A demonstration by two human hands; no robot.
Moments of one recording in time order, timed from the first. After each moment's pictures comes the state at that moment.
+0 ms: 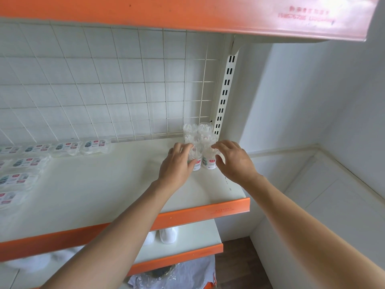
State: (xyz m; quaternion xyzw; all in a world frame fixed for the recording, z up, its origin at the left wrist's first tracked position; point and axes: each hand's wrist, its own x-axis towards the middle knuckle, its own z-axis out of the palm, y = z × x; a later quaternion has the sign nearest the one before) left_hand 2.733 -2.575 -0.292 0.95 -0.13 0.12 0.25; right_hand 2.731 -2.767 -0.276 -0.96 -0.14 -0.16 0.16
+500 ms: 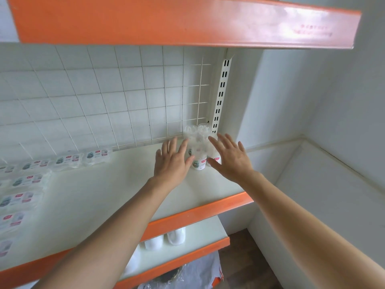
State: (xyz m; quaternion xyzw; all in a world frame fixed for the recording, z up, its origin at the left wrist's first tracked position) left_hand 2.739 -2.530 -0.278 0.97 -0.16 0.12 0.12; right_hand 2.709 -2.726 -0.262 -0.99 -0.04 -0.09 0.05
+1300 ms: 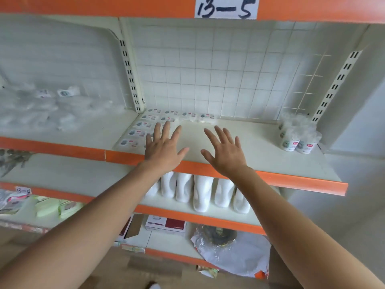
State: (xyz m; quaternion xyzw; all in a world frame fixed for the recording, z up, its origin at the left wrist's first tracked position) left_hand 2.530 -2.293 -0.248 0.99 0.11 0.09 0.02; right_hand 2.593 -2.478 -0.270 -0.96 -0.26 -0.09 0.08
